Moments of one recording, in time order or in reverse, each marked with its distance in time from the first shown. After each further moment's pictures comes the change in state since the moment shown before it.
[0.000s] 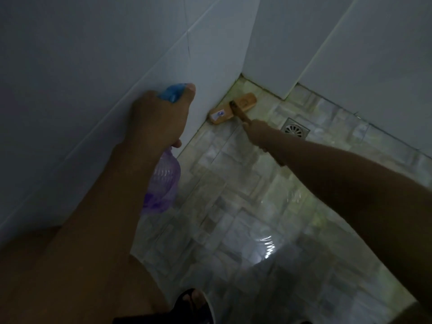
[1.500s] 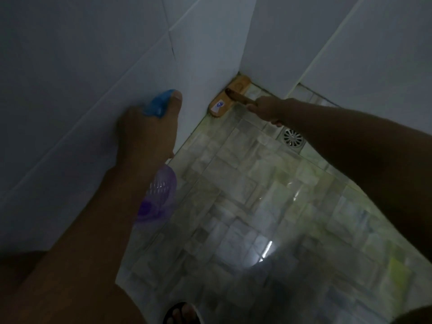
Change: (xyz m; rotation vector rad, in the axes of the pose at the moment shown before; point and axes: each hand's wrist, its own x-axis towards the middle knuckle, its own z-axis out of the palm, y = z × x) left_hand 0.008 -0.011 0.028 -0.056 0.158 0.000; right_hand 0.077 0.018 -0.066 -0.269 -0.168 -0.110
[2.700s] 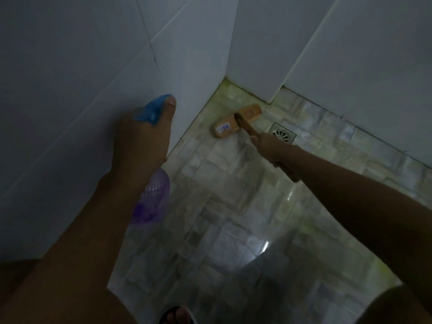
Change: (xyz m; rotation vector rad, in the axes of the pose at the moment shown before) left_hand -0.005 0.008 0.009 0.010 0.001 0.123; right_hand -0.091 0.028 0.059 0.307 0.062 0.098
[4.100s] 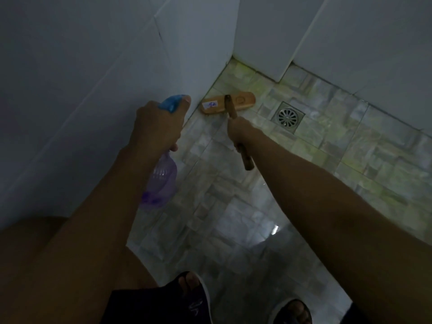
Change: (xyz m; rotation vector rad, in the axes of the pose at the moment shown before) left_hand 0.001 -0.019 0.007 0.093 -0.189 -0.133; right_hand -0.028 -0.090 0.056 0.410 0.029 0.163
